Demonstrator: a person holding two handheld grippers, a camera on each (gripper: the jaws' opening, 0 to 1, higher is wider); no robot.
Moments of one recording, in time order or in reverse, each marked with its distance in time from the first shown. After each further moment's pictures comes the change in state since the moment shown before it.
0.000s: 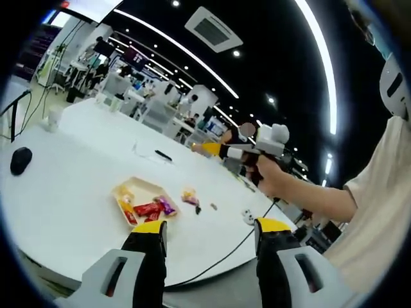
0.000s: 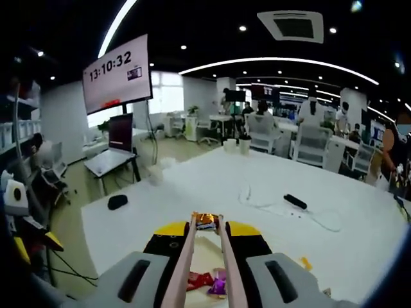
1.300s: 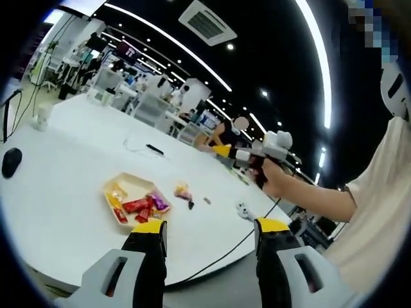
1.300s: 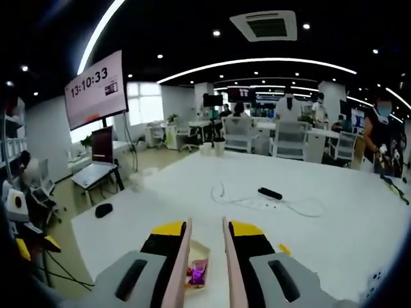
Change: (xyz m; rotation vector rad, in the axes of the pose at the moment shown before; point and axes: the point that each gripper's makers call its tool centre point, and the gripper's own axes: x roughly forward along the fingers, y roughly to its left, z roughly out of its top) left arm 0.020 -0.012 -0.008 0.020 0.062 -0.062; right arm -0.056 -0.069 -0.019 0.115 -0.052 -0.146
